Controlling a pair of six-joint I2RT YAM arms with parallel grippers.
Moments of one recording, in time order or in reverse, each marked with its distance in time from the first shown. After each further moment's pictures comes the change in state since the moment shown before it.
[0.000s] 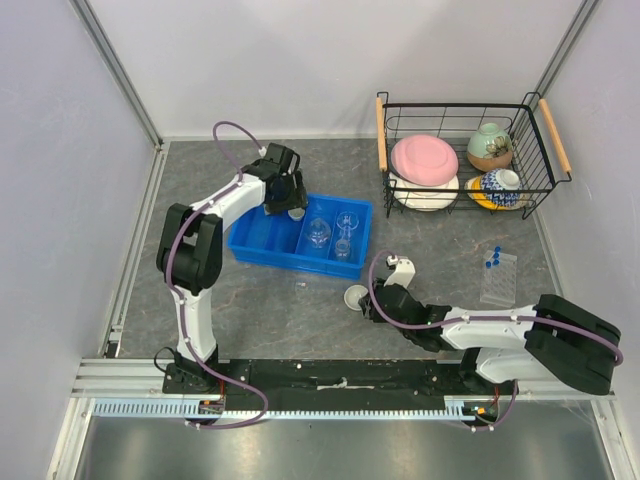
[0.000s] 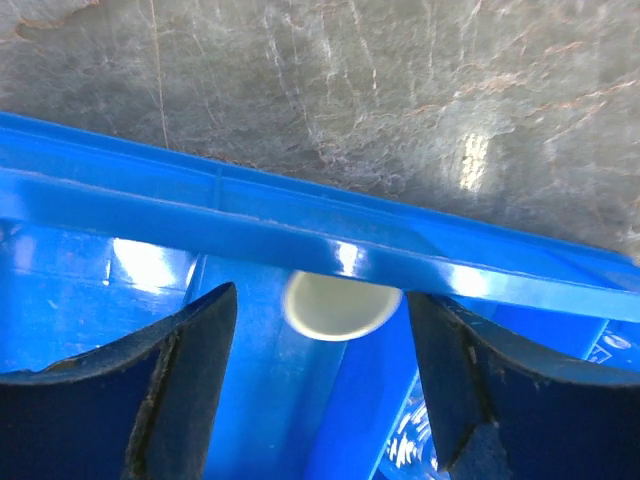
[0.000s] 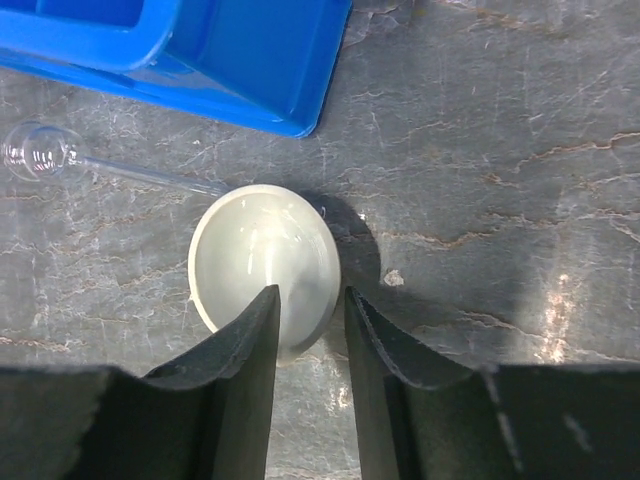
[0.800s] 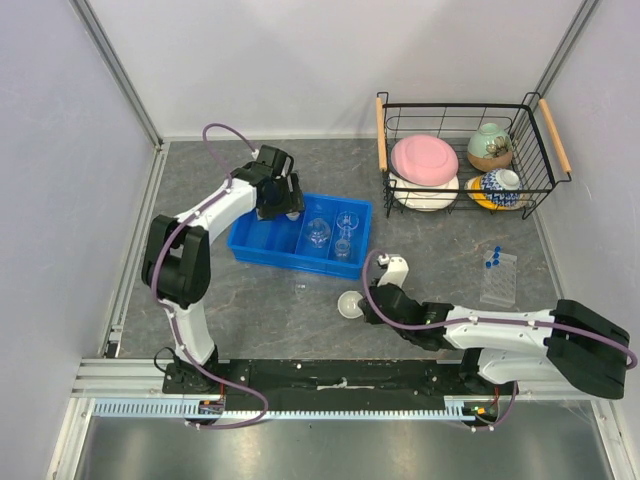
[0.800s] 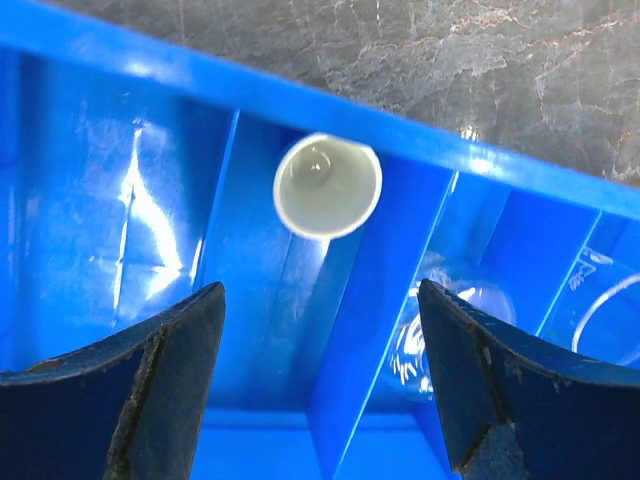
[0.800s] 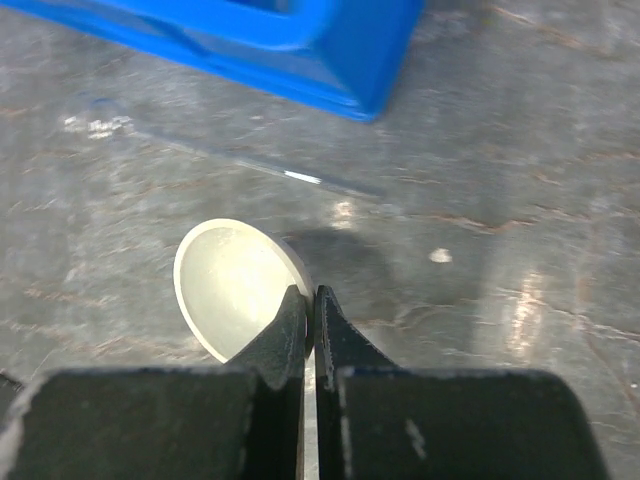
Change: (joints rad) left arm -0.002 -0.136 -0.080 -0.029 0.023 -0.006; right arm 0.048 -0.055 0.072 -0.154 0.017 -0.028
